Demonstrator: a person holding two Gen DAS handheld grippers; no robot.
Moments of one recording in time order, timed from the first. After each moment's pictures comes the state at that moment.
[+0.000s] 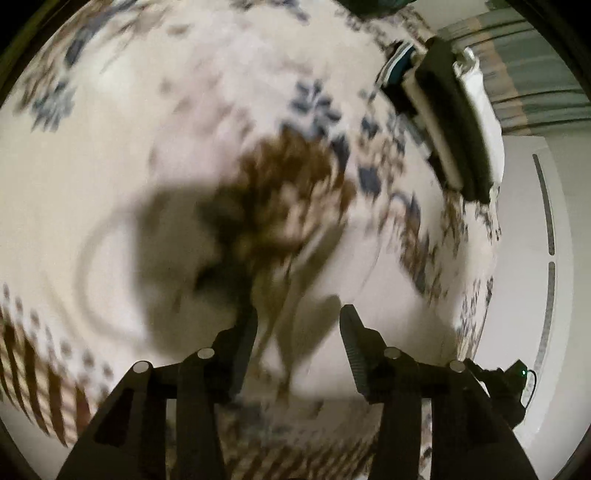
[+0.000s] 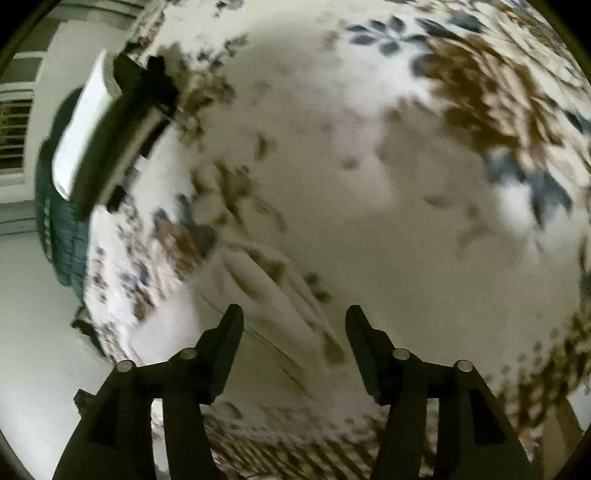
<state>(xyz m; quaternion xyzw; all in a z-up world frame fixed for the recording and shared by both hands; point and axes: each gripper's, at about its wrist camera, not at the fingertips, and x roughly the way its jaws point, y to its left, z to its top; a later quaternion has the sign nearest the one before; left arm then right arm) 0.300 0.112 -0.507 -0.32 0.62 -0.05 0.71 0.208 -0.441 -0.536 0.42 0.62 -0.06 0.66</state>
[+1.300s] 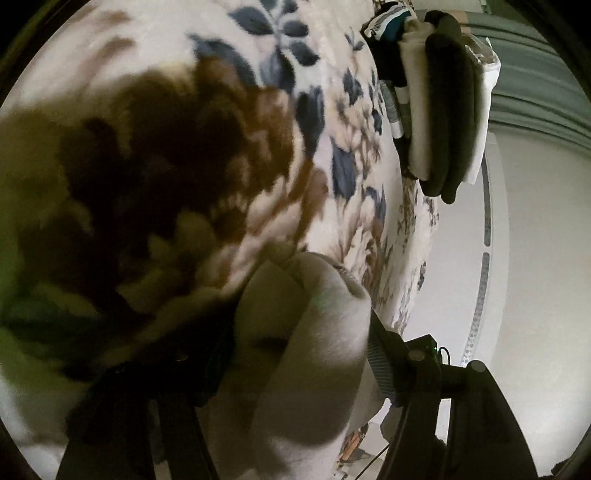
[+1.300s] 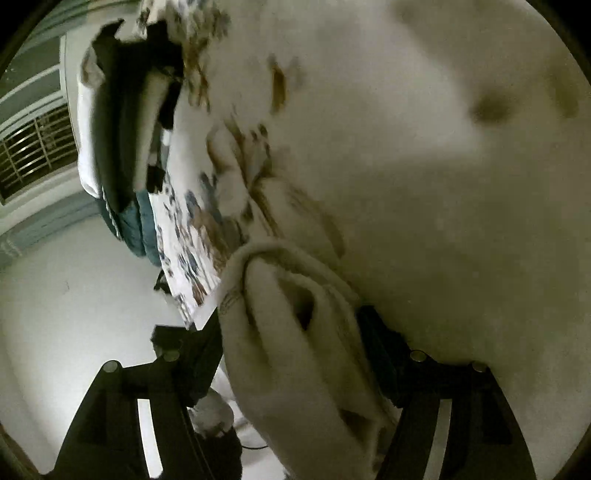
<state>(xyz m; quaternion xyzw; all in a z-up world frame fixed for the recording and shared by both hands) 0.355 0.094 -0.604 -0.44 0.62 -0.20 0.62 0.275 -0.417 -0.658 0.54 0.62 0.12 0.56</state>
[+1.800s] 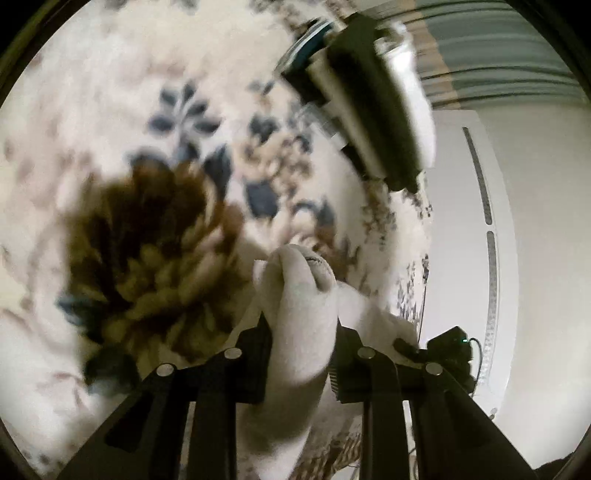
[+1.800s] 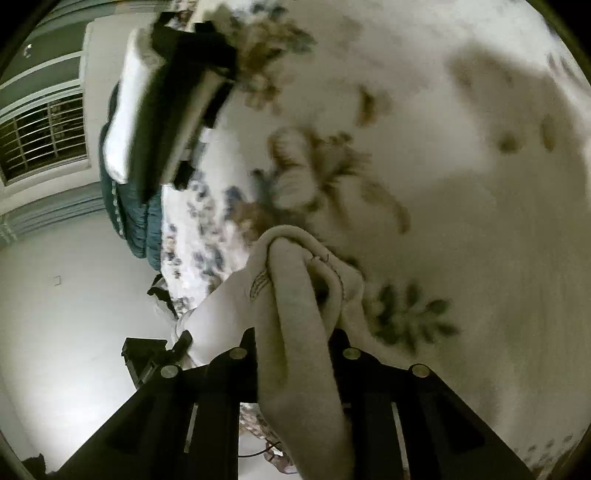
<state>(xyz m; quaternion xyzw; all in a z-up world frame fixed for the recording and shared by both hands) 0.360 0.085 -0.501 -0.36 0.59 -0.21 0.69 0.285 -0.396 -0.573 0.51 0.59 0.10 0.61</state>
